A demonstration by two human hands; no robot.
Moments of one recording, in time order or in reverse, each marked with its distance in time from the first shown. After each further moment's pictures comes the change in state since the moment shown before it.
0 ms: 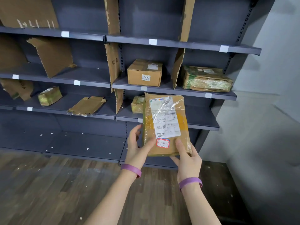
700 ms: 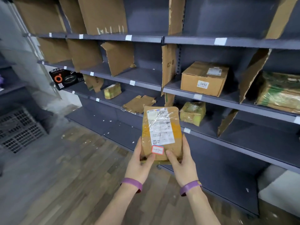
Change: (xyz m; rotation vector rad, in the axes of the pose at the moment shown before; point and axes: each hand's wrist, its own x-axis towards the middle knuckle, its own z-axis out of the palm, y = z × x) left_hand 0.051 -0.032 -0.071 0.247 0.339 -0.052; right_hand 0.082 0.067 0.106 -0.522 -0.683 -0.125
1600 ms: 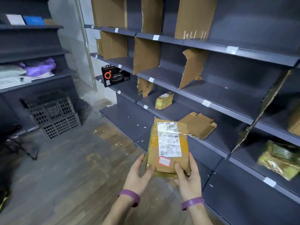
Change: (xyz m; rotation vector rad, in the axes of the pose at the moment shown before) left_hand 0.160 -0.091 -0.344 0.060 0.236 -0.180; right_hand 0.111 -0.031 0.383 0.221 -0.072 0.097
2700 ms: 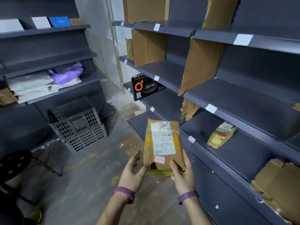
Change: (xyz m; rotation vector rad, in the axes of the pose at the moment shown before) left_hand 0.424 -0.017 -0.216 0.108 0.228 -0.095; right_hand 0.336 0.044 0.386 0.030 -0.268 0.068
